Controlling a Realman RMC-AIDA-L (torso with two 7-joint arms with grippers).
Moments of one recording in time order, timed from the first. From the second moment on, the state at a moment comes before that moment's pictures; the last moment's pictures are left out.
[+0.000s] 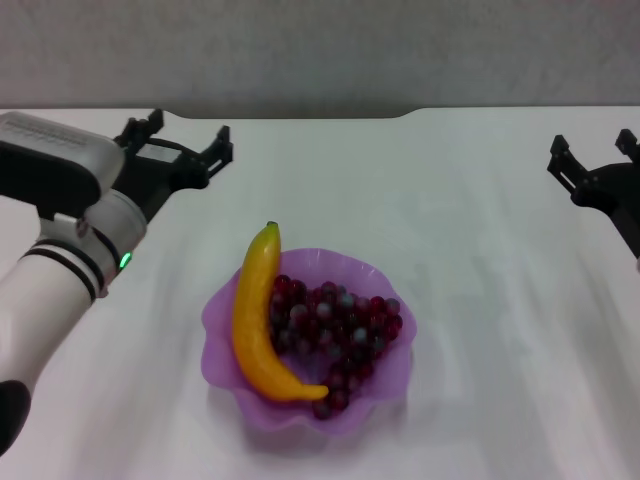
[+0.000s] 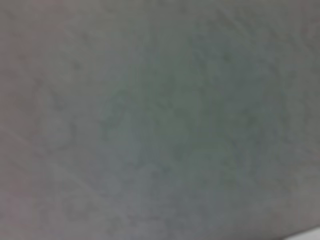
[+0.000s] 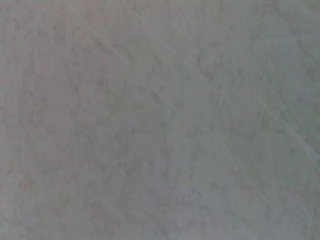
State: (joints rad) left arm -0.45 -2.04 -1.22 -0.77 2.62 0.42 0.08; right arm 0.44 2.01 -2.04 -0.47 0.70 -0.78 0.02
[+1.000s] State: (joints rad) left arm -0.60 -2.04 -1.26 -0.42 2.56 0.70 -0.02; right arm 0.45 2.02 -1.88 -0.35 0.74 -0.95 0.02
